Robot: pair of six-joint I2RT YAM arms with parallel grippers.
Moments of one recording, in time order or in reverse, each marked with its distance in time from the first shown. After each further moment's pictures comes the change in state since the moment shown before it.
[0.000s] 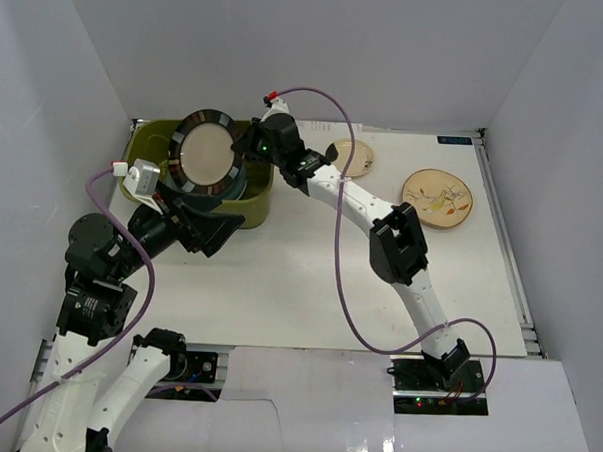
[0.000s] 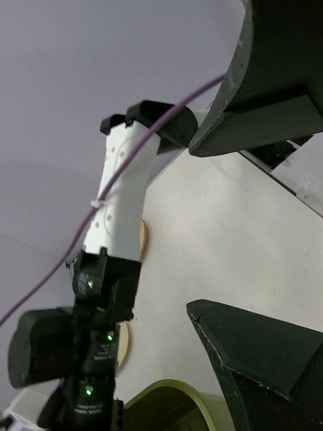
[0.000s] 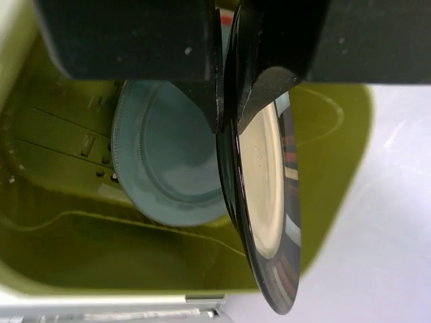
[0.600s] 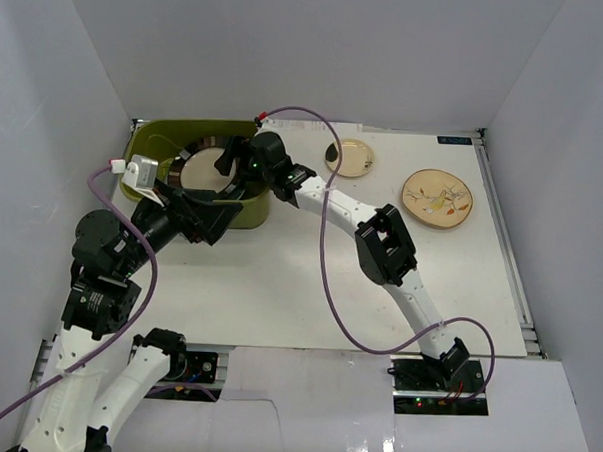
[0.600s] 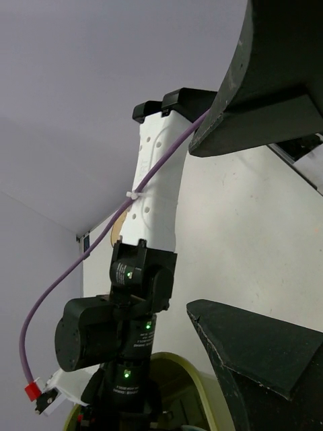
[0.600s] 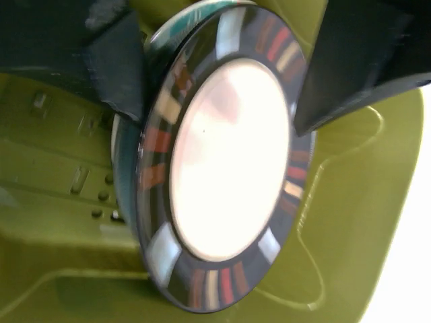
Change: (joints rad) left arm -0.014 0.018 -0.025 0.024 -0.112 -0.026; right arm 0.040 0.161 0.073 -0.008 0.043 0.044
